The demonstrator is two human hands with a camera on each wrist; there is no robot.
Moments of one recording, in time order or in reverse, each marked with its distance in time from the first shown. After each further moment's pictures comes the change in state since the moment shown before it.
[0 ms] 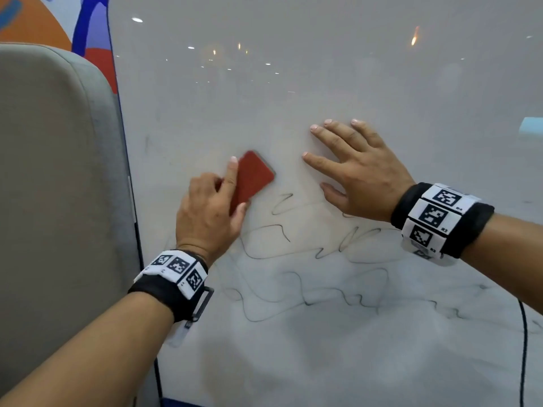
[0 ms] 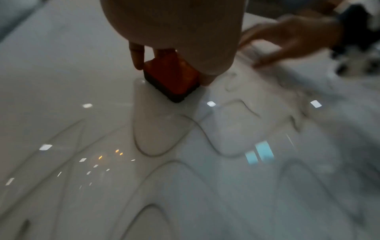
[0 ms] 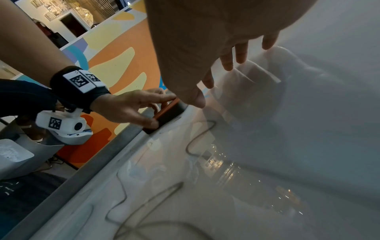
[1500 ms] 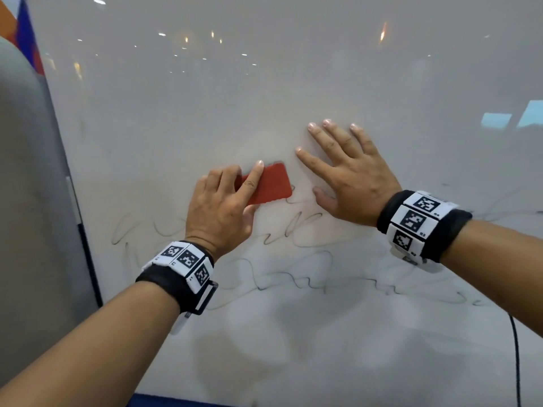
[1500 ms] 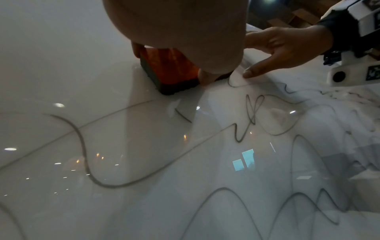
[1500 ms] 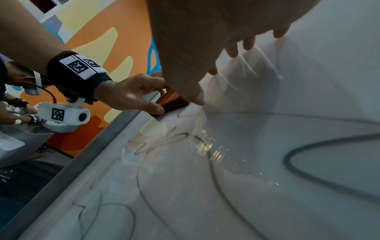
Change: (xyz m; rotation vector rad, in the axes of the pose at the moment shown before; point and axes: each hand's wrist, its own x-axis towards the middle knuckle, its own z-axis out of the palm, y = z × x) left_hand 0.007 0.092 0.030 0.020 0.011 0.225; right_hand -0.075 0.034 -0.009 -0.078 -0.162 0.122
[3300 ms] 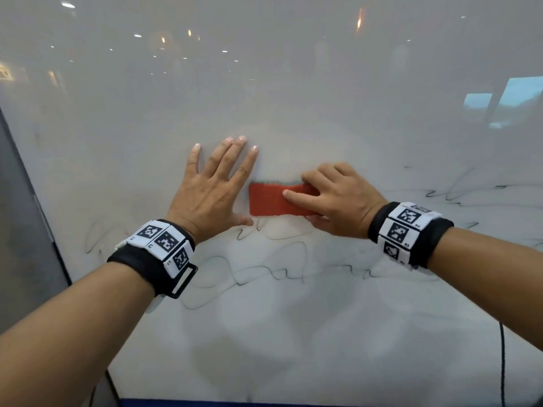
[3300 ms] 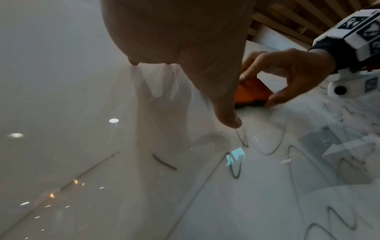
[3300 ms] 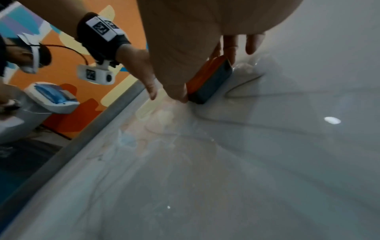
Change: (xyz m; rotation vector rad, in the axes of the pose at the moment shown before) left_hand 0.036 0.022 -0.012 0.103 -0.273 0.189; right_hand -0.062 0.011 0.017 0.143 0.069 -0.193
